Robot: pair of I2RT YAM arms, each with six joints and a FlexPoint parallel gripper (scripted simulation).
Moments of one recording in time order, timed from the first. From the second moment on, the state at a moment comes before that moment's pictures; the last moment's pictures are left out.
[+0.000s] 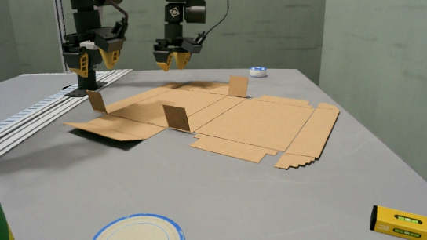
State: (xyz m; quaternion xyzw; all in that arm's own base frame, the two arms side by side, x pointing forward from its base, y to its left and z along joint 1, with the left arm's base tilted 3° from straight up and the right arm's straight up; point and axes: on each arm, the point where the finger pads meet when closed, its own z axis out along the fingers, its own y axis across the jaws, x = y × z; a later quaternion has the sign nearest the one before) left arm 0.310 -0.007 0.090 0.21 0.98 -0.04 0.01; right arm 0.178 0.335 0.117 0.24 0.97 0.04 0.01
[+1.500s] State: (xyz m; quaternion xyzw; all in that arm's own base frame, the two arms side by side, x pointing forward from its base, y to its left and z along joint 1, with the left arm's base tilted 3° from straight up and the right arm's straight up) left arm 0.304 -0.011 0.045 0.22 0.98 -0.04 0.00; right arm 0.180 0.340 0.064 0.25 0.97 0.04 0.01
